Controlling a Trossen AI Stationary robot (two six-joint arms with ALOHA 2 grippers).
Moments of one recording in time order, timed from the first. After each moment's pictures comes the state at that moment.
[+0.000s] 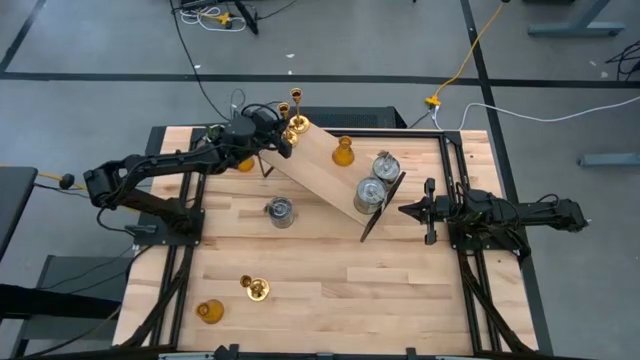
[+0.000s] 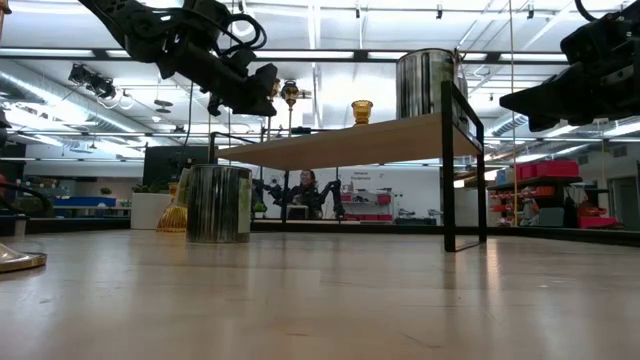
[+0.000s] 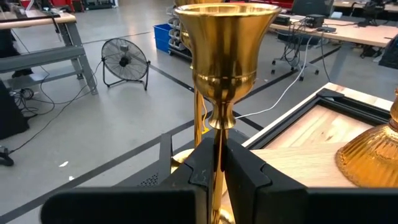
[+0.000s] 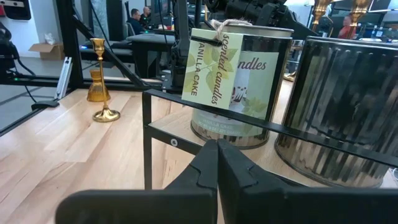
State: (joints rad) left arm 0.54 1.32 0.75 0.37 -0.33 -0.08; right arm 0.04 0.09 0.02 0.03 0.09 -0.09
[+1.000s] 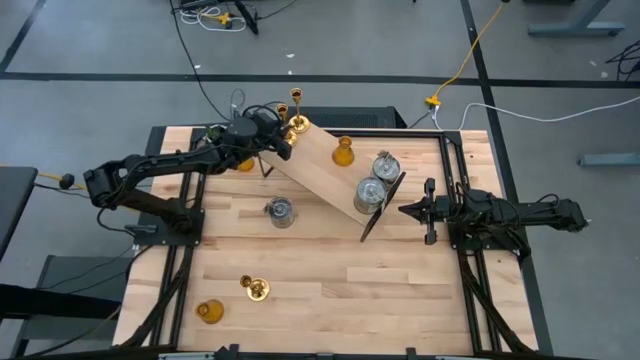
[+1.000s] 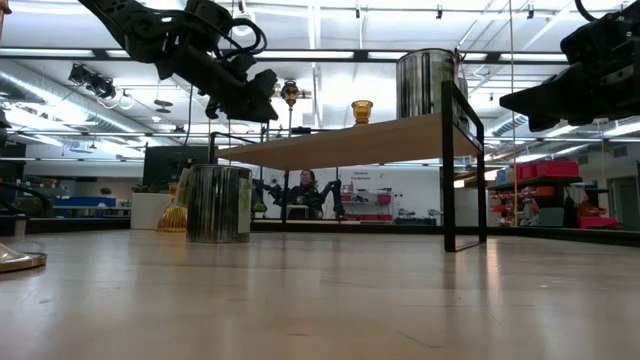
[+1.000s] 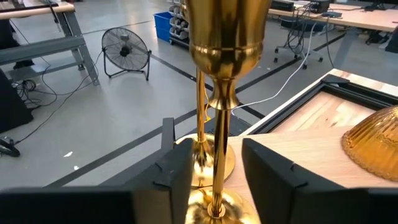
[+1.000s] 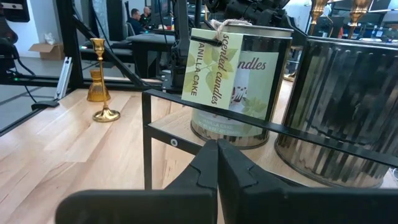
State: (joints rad) left arm 0.53 1.32 0.75 0.32 -0.33 -0.08; right arm 0.04 0.09 0.02 0.03 0.09 -0.09
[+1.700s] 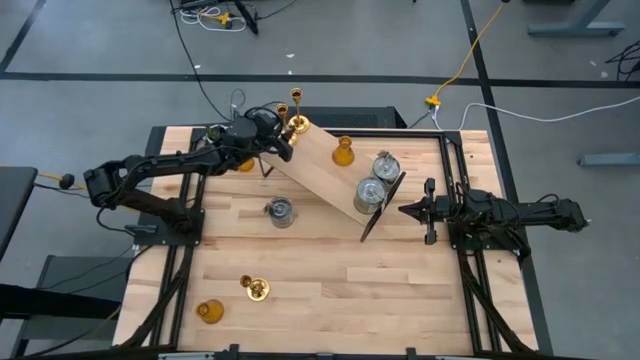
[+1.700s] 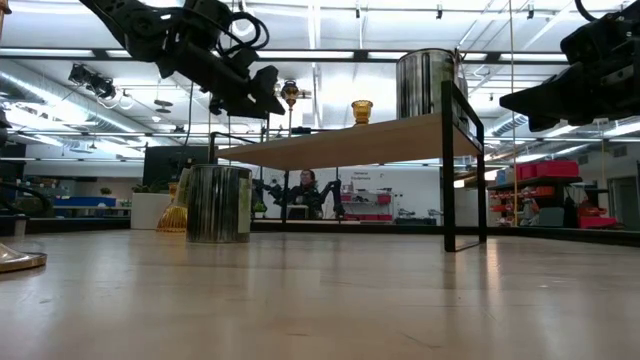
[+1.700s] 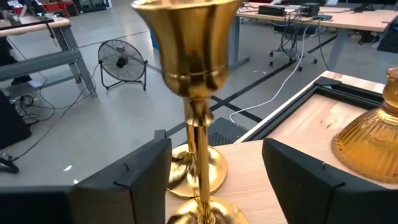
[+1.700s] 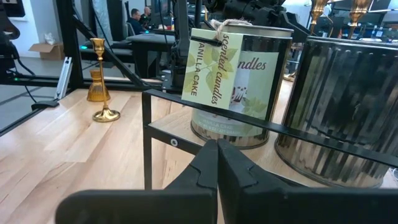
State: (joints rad) left arm 0.51 1.32 0.75 0.36 -0.33 -0.03; right arm 0.04 0.09 0.02 0.03 0.09 -0.09
